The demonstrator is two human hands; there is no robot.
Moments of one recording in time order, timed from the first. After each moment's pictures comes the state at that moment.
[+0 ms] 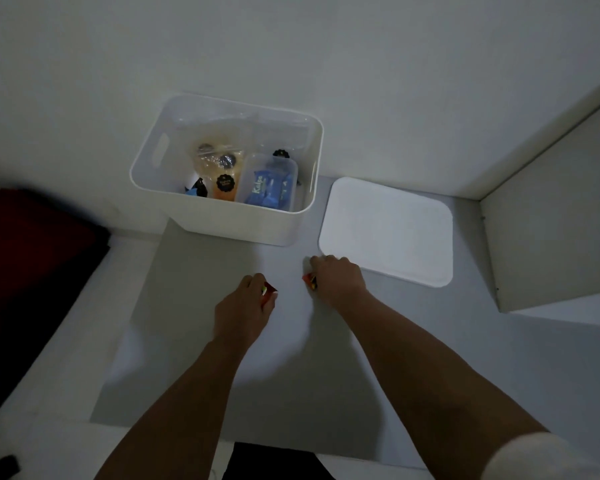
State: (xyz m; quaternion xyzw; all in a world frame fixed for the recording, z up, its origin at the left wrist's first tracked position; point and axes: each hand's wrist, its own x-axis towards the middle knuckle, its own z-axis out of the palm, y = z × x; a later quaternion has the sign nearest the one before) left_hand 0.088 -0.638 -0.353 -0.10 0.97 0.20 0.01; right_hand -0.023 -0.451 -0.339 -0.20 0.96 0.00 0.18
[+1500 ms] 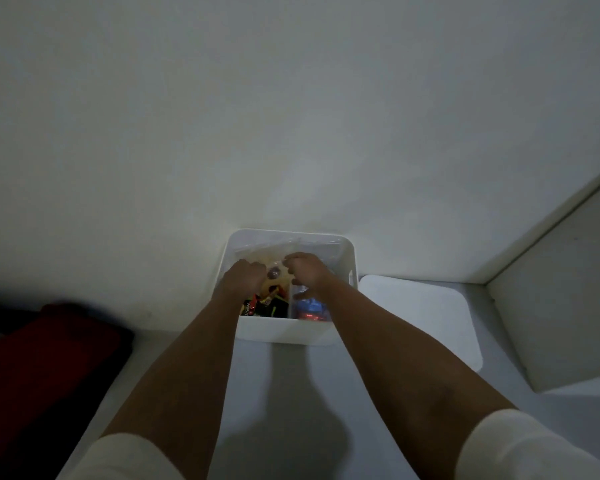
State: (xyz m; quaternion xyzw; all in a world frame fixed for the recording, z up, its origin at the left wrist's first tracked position) left_hand -0.117 -0.795 -0.172 -0.24 0.86 0.42 0.14; right_hand -0.142 -0.642 -0.160 0.09 0.77 -0.56 0.28
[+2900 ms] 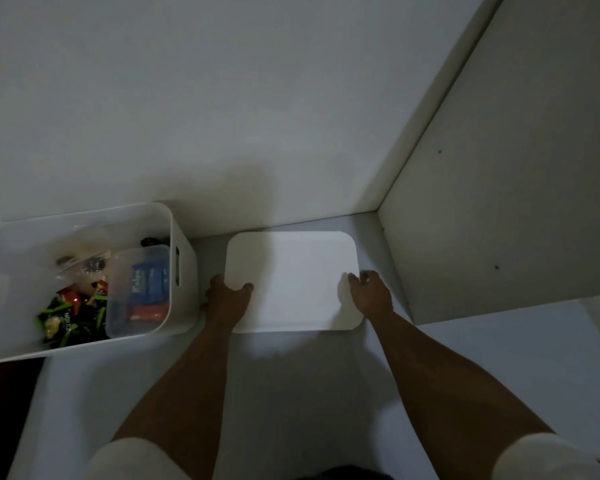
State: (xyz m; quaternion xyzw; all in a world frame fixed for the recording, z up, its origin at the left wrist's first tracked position) left_hand -0.135 -0.486 -0.328 -0.32 0.84 0.38 0.23; right_hand -0.113 -0.197 -0.347 0.35 0.82 -0.41 0.19
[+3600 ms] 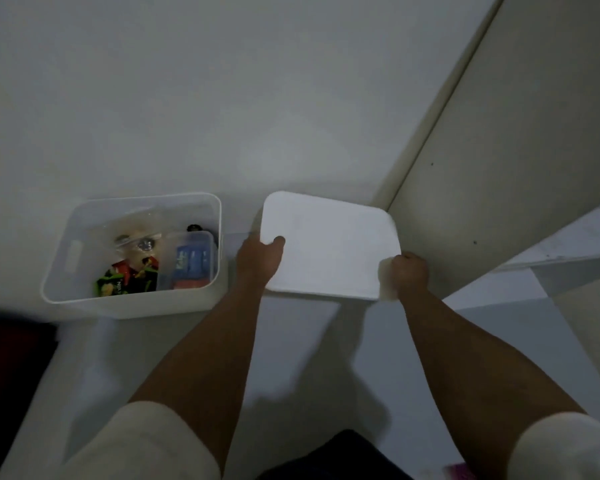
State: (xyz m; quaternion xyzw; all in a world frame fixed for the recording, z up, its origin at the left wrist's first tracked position) left_hand -0.107 -0.475 -0.193 -0.20 0.85 0.48 0.10; right_hand -0.079 -0.195 -0.227 0.39 0.79 -0.47 0.01
